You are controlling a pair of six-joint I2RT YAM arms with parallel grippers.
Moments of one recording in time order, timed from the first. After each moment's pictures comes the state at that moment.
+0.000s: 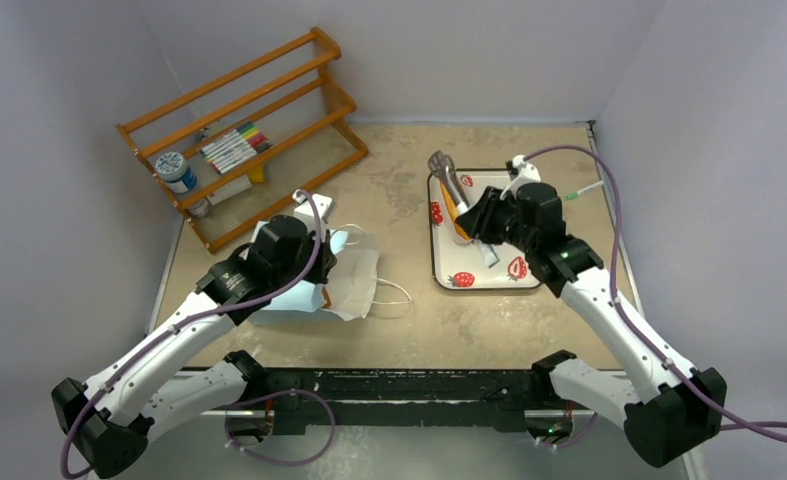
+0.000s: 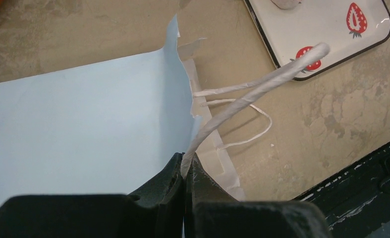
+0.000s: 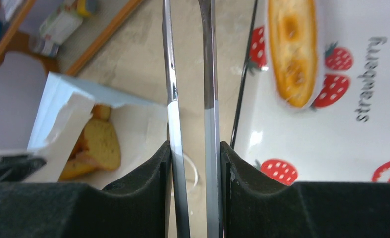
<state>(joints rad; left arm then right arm) -0.68 0.88 0.86 -0.58 -0.10 -0.31 0.37 1.05 0.92 -0.33 -0.05 0.54</state>
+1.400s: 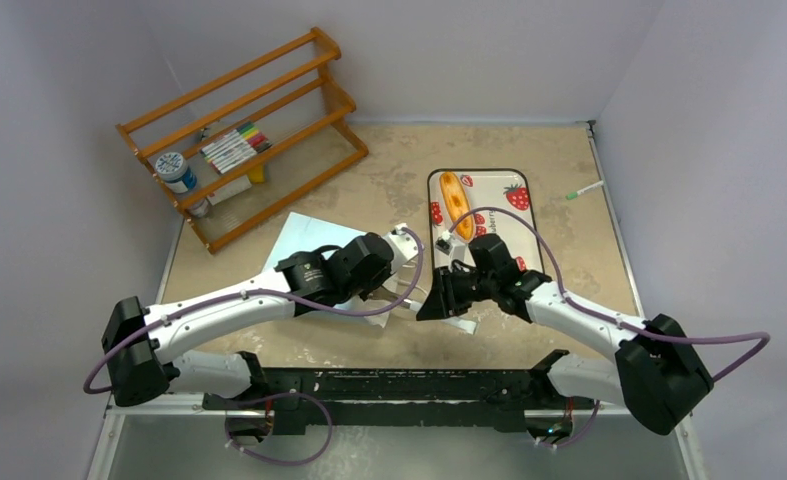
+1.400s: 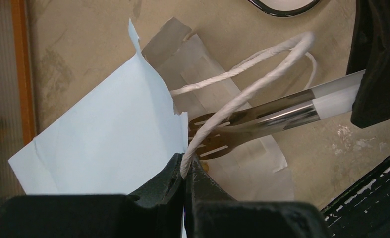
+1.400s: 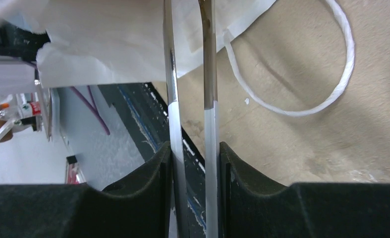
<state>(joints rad) -1.06 1.27 1.03 -0.59 -0.36 0.06 0.62 1.18 0.53 -0.13 -0.63 0.51</state>
